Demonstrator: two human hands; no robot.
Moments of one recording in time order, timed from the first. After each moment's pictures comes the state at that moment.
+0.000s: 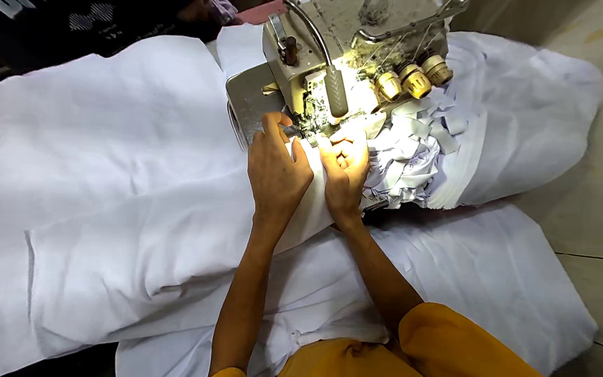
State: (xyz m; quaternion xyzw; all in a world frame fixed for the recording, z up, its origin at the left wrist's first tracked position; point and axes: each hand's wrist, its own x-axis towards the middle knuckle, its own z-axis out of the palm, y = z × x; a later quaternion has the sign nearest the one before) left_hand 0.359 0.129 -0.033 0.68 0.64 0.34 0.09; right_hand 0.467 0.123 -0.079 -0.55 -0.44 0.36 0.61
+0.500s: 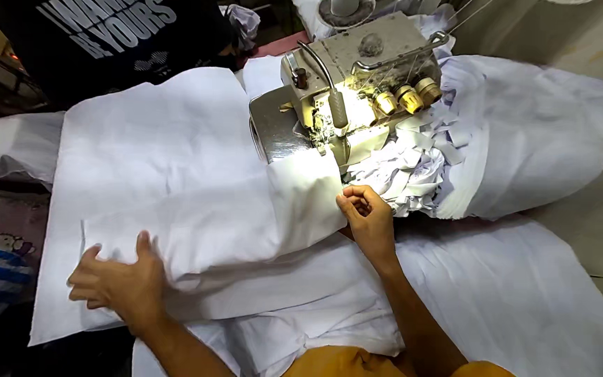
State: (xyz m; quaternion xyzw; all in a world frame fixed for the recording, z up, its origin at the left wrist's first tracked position) left_hand 0.140 -0.018 -0.049 0.34 0.89 0.28 -0.08; right_hand 0.513 0.066 -0.094 -0.59 -0.55 0.34 0.48
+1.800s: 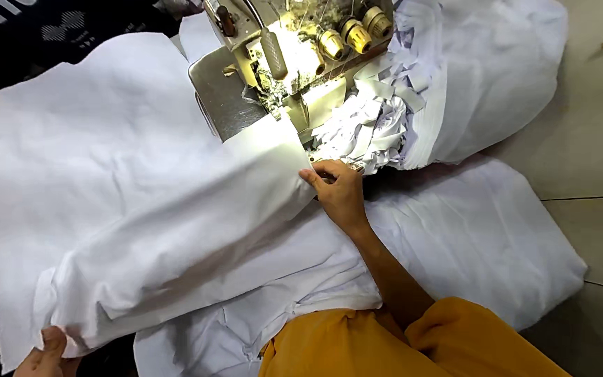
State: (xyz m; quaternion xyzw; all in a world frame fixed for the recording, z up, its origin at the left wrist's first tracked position) left_hand 0.067 -0.128 -0.035 0.32 0.79 0.43 0.28; right_hand 0.515 0.054 -0.096 -0.61 -0.58 0.27 0.46
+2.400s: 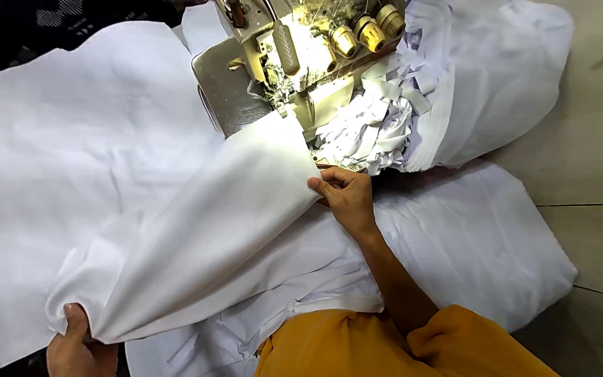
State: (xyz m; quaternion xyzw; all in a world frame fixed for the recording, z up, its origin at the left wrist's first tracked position) left_hand 0.127 -0.104 -0.048 0.25 0.74 0.56 0.29; right_hand 0.523 0.043 -0.092 -0.59 -0.53 0.38 0.48
